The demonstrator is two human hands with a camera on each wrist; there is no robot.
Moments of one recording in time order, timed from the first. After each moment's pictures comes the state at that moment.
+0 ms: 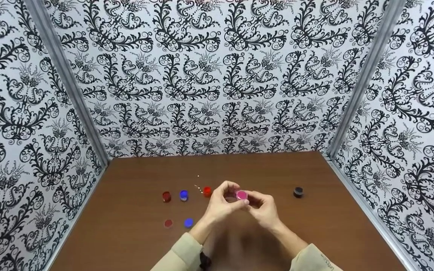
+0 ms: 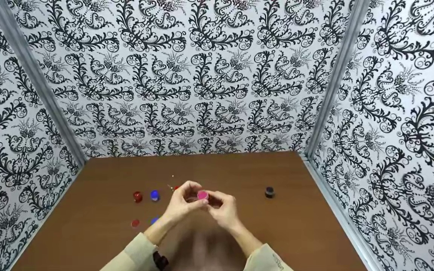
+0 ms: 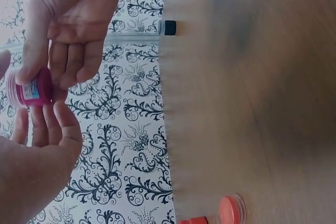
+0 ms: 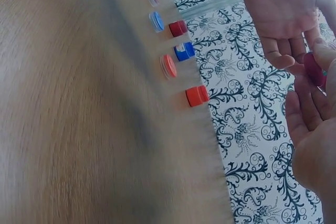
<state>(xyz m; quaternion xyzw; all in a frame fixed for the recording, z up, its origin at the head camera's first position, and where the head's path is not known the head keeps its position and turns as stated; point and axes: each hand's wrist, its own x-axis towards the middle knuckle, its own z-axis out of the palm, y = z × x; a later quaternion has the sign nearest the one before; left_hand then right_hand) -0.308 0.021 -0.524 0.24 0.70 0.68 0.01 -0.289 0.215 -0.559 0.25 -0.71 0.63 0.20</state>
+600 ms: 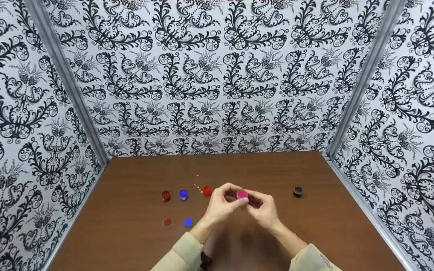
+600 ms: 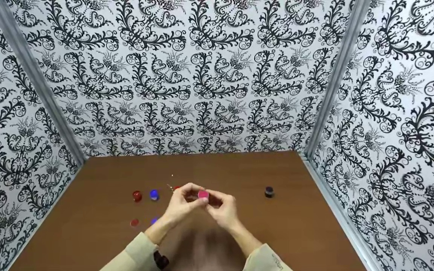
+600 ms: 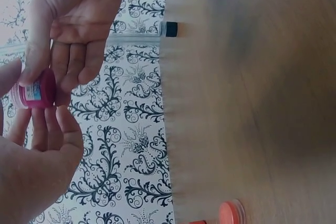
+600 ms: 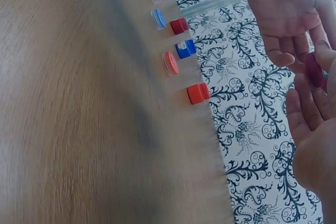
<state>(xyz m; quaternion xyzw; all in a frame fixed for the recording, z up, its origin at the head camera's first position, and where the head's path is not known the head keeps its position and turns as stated) -0.307 0.024 -0.524 0.25 0.71 0.65 -0.02 -0.288 0.213 -0.560 0.24 -0.71 0.63 0.20</state>
